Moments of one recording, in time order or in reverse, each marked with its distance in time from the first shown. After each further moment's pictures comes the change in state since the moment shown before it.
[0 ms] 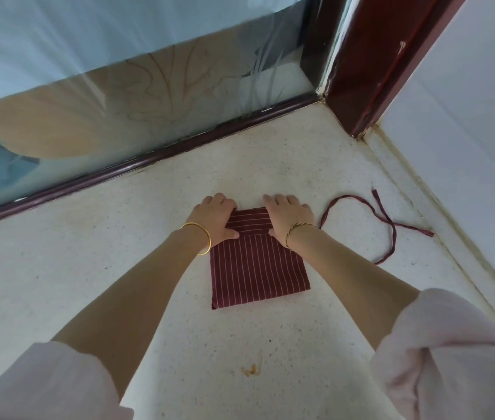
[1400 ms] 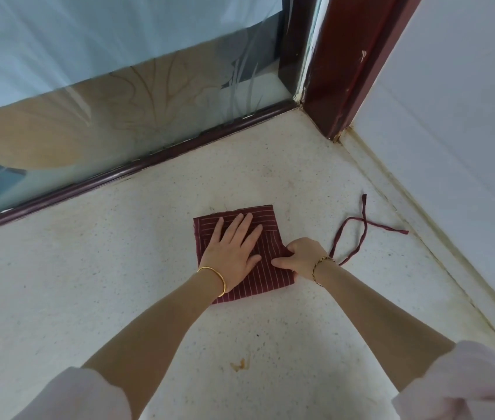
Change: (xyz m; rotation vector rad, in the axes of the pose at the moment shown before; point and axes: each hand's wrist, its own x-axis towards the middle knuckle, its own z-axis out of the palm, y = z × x) left_hand -0.040 0.059 0.056 0.288 0.124 0.185; right_hand -0.067 0.042 0.033 0.718 -0.270 0.250
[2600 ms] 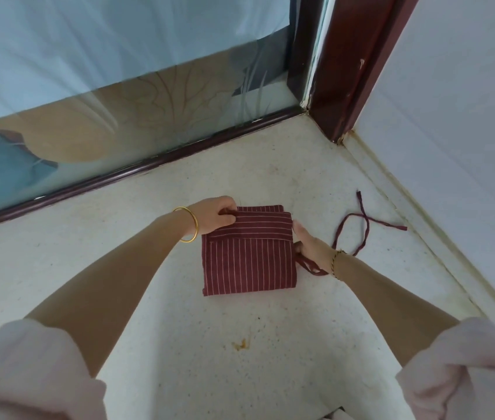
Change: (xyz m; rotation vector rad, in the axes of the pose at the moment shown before) left_hand 0.000 -0.054 -0.088 -0.639 -0.264 -0.164; right_hand -0.018 0.019 -0.007 0.295 -0.213 -0.052
